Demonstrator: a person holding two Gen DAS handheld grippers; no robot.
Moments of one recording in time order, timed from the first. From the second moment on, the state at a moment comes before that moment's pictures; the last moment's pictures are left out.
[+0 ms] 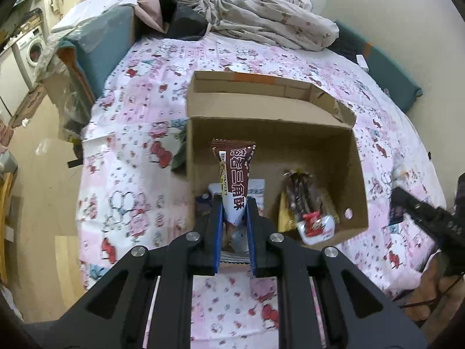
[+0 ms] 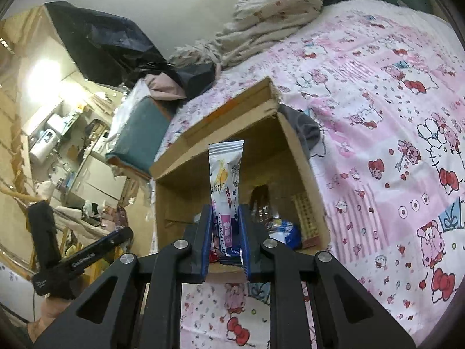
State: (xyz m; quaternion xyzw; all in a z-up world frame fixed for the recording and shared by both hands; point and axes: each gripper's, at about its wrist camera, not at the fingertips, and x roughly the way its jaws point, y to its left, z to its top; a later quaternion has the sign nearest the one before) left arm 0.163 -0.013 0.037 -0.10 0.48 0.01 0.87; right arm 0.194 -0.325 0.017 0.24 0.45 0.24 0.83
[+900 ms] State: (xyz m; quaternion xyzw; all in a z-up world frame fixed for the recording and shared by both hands) left arm 0.221 -0.072 -0.058 -0.09 0.56 -0.01 0.83; right arm 0.223 -0.297 -0.040 0.17 0.55 0.18 0.80
